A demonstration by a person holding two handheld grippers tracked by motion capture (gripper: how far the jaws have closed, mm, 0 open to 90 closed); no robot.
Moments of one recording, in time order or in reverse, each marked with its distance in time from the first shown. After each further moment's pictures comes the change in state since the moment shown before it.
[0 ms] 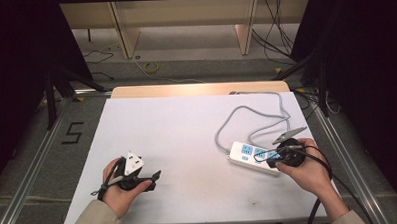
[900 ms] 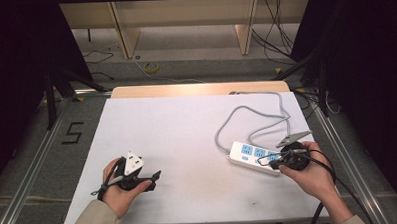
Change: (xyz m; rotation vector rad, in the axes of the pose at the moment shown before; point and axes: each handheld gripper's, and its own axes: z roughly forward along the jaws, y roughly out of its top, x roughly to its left) left arm 0.000 0.000 0.000 0.003 -0.005 -0.002; right arm -0.001 -0.012 -0.003 -0.036 -0.012 -0.010
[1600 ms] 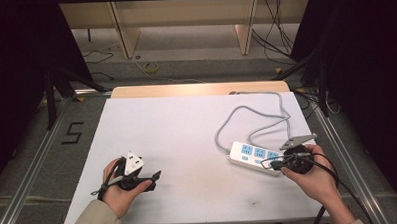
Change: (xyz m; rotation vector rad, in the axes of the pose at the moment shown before) left arm 0.000 0.000 0.000 0.000 -0.002 -0.001; right arm 0.000 -0.010 -0.002 -0.051 -0.006 -0.007
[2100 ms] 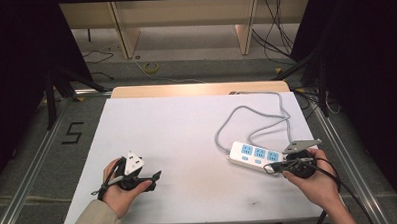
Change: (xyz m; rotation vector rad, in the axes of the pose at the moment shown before) left arm 0.000 0.000 0.000 0.003 -0.003 -0.005; right arm 0.003 -0.011 -0.002 -0.058 -0.003 -0.011
